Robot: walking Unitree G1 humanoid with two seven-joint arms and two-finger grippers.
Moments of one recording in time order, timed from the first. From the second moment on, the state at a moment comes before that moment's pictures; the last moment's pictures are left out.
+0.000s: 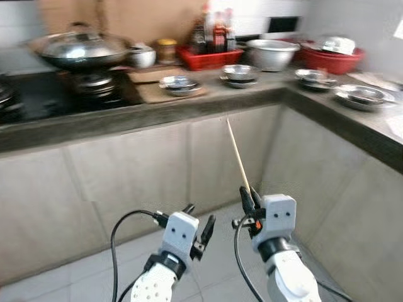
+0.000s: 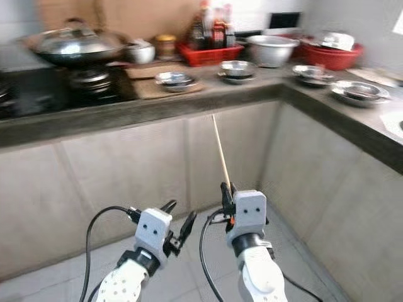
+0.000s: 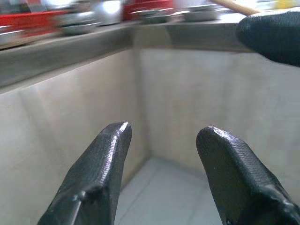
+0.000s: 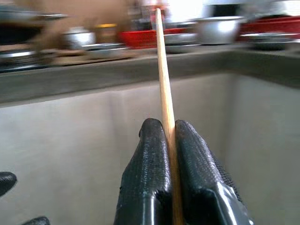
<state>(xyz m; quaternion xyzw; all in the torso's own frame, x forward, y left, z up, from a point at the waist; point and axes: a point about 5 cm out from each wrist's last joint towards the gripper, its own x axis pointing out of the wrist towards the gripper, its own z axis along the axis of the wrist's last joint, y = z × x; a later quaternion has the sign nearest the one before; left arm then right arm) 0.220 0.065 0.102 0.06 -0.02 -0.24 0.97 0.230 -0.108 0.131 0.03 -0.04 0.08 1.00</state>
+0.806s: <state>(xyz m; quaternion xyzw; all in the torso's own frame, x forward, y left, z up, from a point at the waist) 0.231 0.073 0.113 0.05 -0.03 -0.21 0.98 0.250 -0.114 0.164 0.02 -0.10 0.06 0.99</state>
